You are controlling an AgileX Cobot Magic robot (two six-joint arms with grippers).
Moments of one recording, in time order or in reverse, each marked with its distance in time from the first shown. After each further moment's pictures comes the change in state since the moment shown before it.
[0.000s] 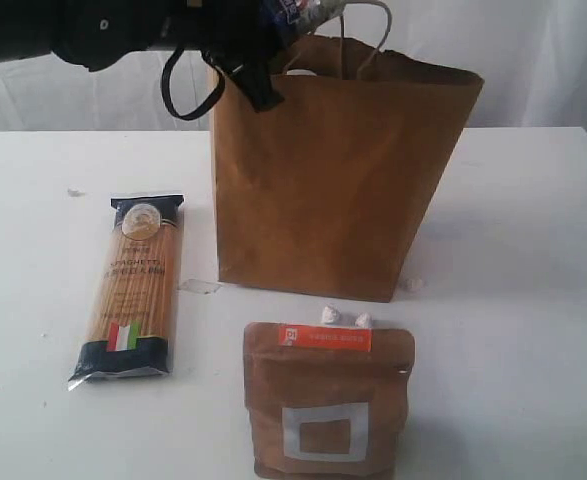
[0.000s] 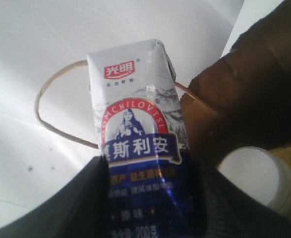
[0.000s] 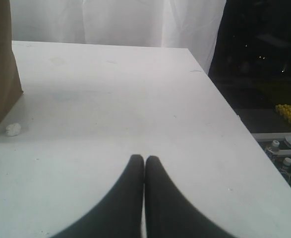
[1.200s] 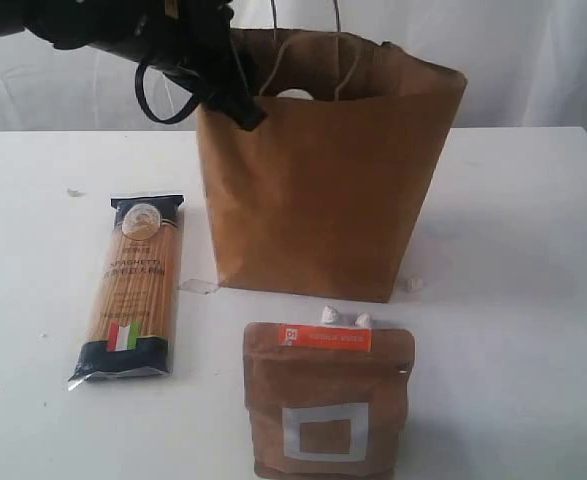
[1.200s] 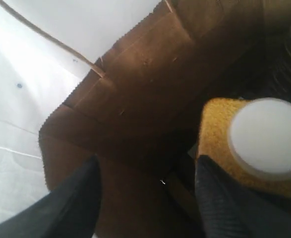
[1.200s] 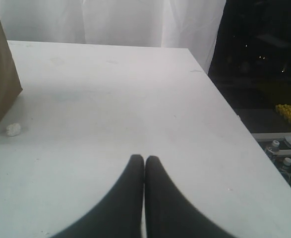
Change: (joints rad) left arm 0.000 -0.042 -0.002 -0.007 0.321 -0.262; right arm 0.000 0.000 0.000 0.000 0.000 0.000
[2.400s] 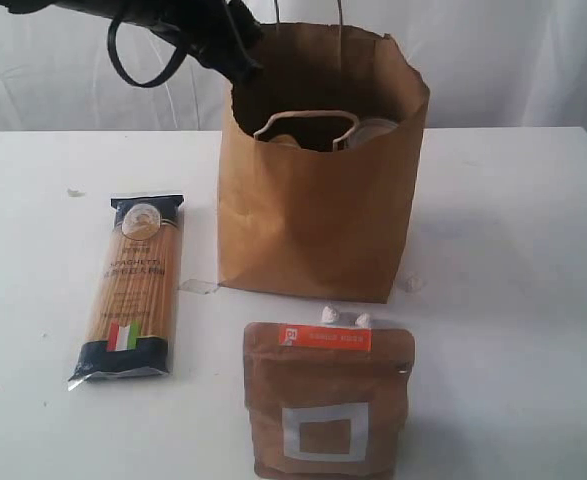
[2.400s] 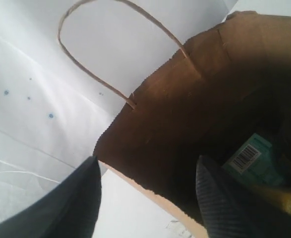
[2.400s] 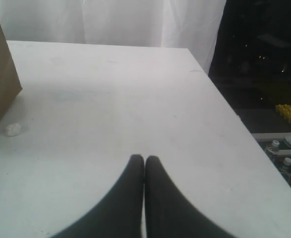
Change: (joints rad) left arm 0.000 -0.081 0.000 0.000 -0.060 0.000; right arm 0.000 0.000 0.000 0.000 0.000 0.000
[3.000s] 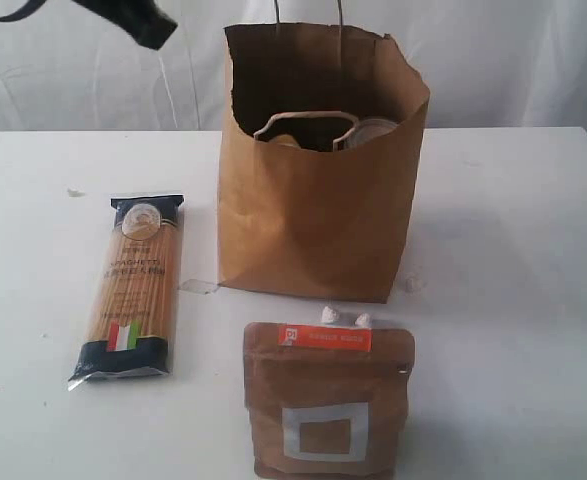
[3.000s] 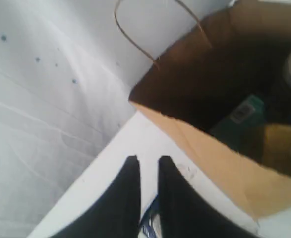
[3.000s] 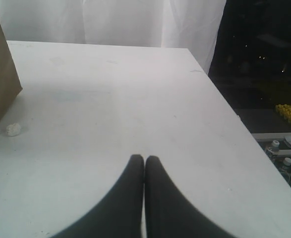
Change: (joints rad) left arm 0.000 -0.205 0.000 0.008 0.313 0.000; right arm 0.000 0.000 0.000 -0.001 0.000 0.000
